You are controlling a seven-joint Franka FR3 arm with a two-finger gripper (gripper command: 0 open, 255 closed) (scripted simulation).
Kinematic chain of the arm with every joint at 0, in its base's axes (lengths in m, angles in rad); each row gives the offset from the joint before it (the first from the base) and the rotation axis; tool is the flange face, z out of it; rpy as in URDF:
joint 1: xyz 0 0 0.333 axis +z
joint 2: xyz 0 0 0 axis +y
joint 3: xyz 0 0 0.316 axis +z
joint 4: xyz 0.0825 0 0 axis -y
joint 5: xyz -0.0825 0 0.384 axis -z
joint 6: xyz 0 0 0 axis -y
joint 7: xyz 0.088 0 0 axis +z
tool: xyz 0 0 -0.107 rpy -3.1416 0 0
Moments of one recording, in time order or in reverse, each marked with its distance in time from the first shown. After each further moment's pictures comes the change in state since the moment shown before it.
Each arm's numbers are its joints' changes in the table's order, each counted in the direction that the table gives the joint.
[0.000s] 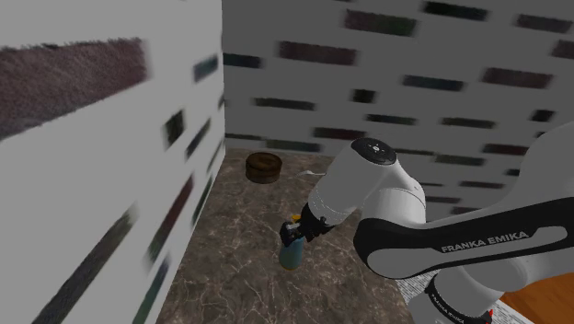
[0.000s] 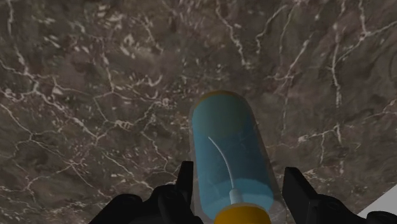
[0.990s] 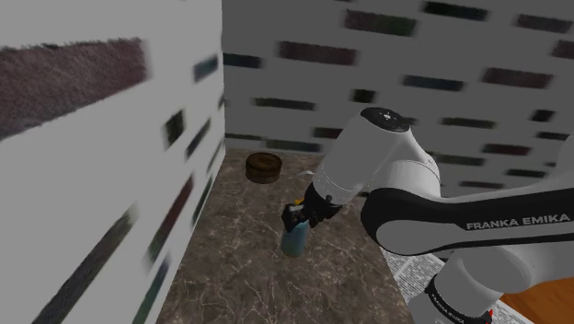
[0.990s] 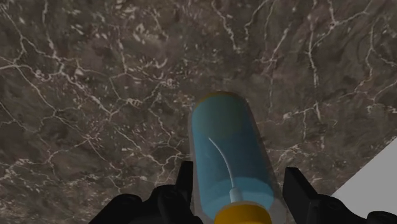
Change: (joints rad) arm 0.043 -0.115 -0.105 0.064 0.015 -0.183 0.032
